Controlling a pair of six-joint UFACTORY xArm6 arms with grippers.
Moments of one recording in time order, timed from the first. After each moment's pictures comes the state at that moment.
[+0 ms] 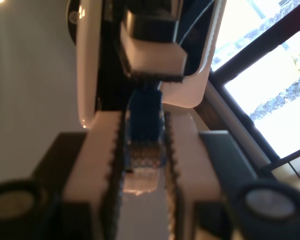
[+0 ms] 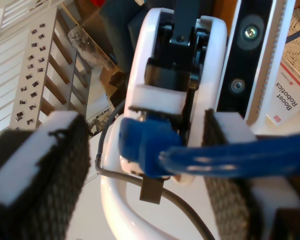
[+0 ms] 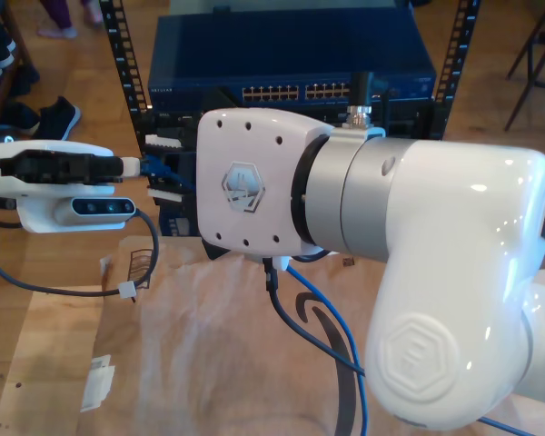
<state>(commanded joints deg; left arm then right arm) 25.6 8.8 -62.8 -76.8 138.7 -101.4 54.3 -32.5 -37.5 42.9 -0.2 77.7</state>
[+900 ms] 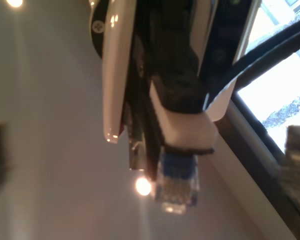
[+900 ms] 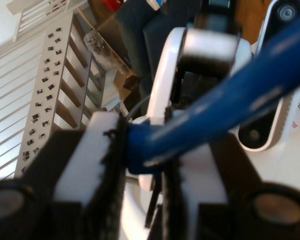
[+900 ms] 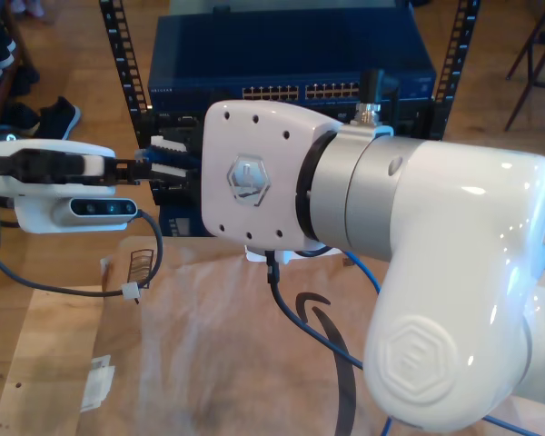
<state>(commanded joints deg) 25.3 7.1 -64.3 -76.7 139.8 -101.7 54.4 -32.0 -37.2 42.9 -3.0 77.8</state>
